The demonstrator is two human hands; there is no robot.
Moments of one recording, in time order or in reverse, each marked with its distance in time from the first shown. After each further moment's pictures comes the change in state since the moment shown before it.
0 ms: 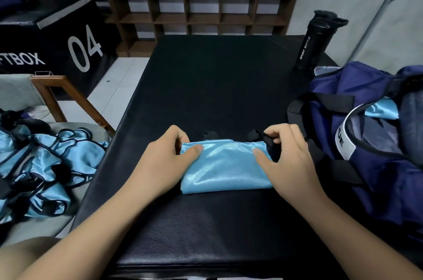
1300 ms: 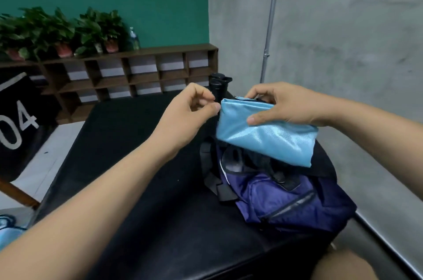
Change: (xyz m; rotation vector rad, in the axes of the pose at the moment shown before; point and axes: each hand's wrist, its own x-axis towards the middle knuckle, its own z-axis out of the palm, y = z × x) left_hand 0.022 0.276 0.062 -0.461 -0.196 0.582; right_hand 0.106 0.003 -0.314 0.070 -0.478 -0.052
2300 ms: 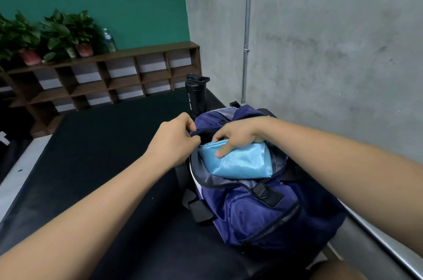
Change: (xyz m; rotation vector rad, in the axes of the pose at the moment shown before) left_hand 0.052 -0.067 0.051 0.680 -0.046 -0.139; right_hand 0.101 0.118 0.050 -0.146 -0.423 0.331
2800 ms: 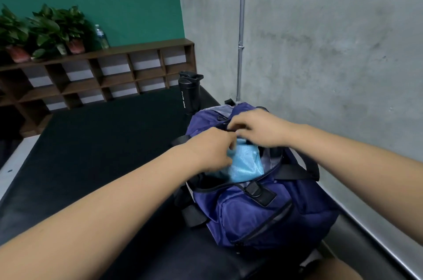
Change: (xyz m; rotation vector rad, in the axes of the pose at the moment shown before) left_hand 0.006 0.063 0.049 0.378 -0.472 0.390; right_hand -0.046 0.051 0.001 -0.336 0.608 -0.237
